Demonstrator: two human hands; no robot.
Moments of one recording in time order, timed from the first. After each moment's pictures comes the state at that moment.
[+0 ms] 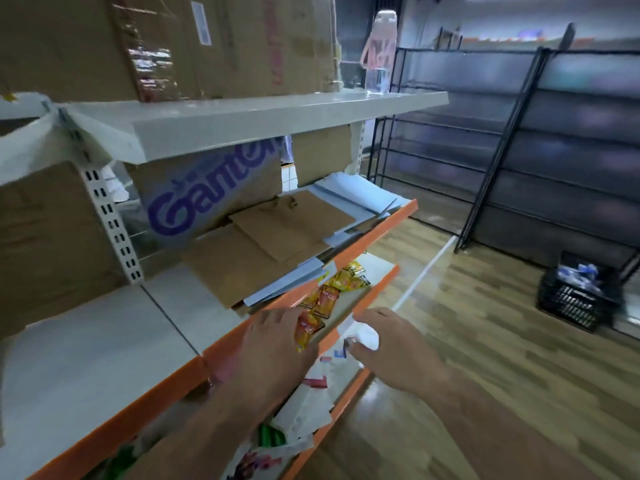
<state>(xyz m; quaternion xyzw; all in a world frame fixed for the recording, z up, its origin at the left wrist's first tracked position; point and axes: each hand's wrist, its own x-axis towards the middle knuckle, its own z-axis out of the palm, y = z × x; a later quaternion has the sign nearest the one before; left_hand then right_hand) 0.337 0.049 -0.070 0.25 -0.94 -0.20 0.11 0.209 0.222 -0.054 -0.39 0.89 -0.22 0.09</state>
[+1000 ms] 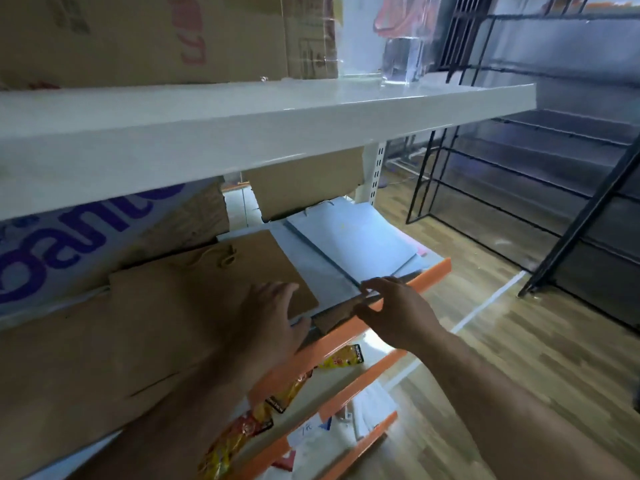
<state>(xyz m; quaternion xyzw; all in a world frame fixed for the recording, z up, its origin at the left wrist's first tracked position) -0.056 -0.052 -0.069 0.33 -0.91 -0.16 0.17 -0.239 0.083 -0.050 -0.46 0.86 -0.22 0.07</state>
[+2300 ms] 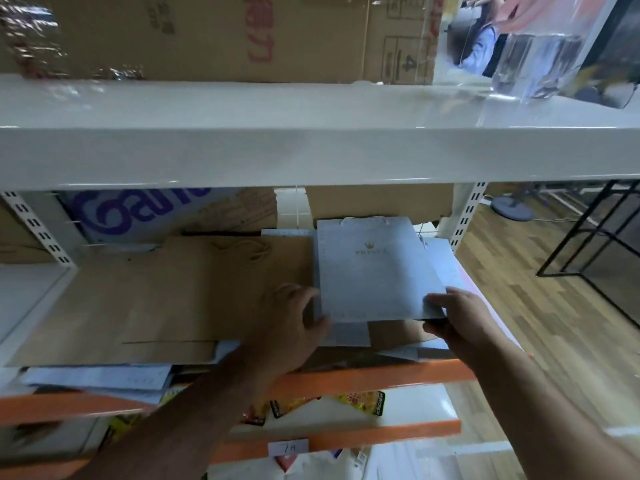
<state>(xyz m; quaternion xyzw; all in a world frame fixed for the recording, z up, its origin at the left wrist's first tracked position) -0.139 -0.039 -0.076 0.52 -0.79 -0.20 0.24 -0.411 -0.001 -0.055 -0.24 0.64 -0.54 0.48</state>
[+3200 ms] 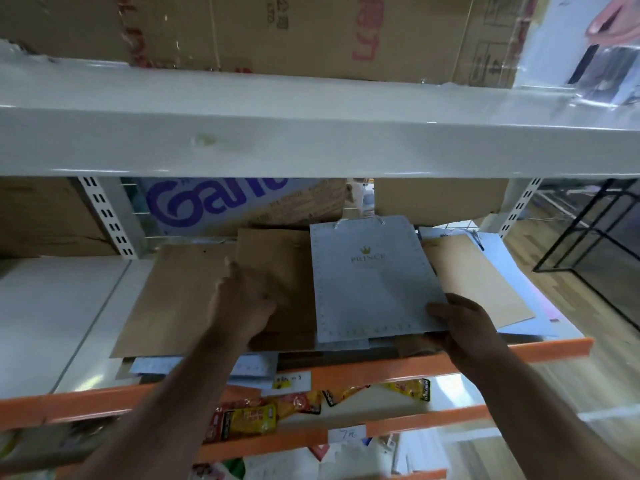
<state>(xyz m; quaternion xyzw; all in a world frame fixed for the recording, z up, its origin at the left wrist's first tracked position) 0.058 -0.091 -0.068 0.68 -0.66 -0.23 0.22 -0.238 0.014 -0.053 -0.25 0.62 -0.57 0.47</state>
